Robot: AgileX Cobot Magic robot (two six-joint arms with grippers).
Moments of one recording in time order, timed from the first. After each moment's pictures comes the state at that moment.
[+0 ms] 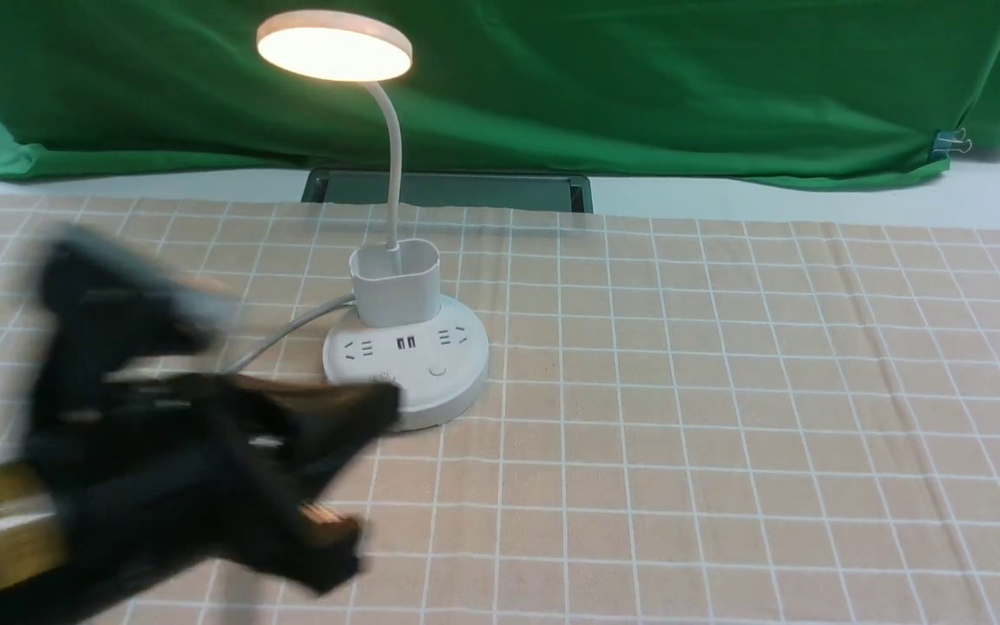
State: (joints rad) right arm -0.06 0.00 0.01 0.08 0.24 -0.15; left arm -0.78 0.77 -0.50 -0.14 -0.01 -0.06
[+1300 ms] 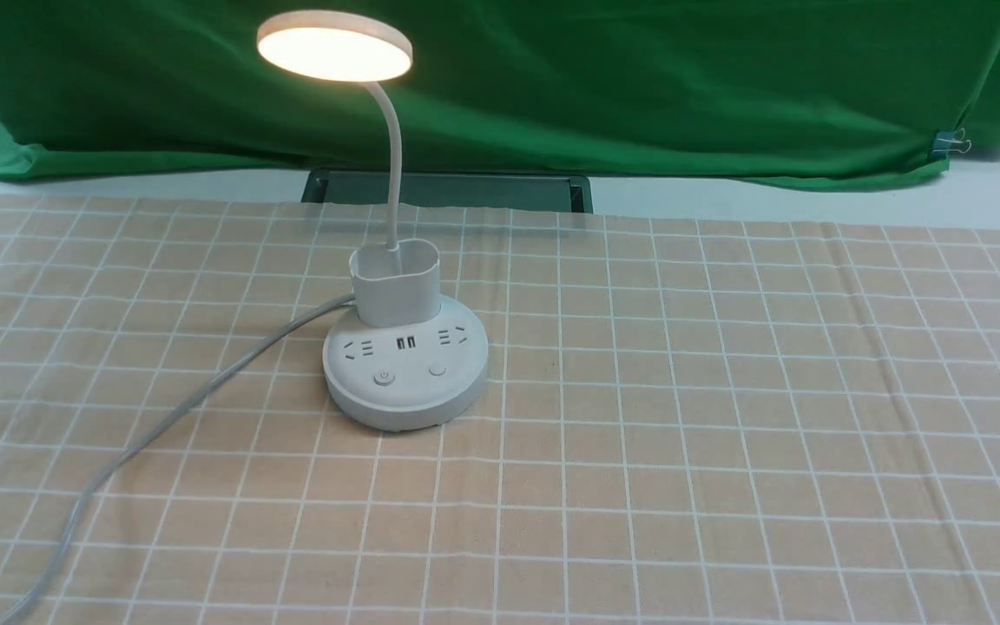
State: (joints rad) right arm -0.06 0.00 0.01 0.08 0.24 -0.15; left arm -0.32 0.11 -0.14 0.02 -0.19 -0.10
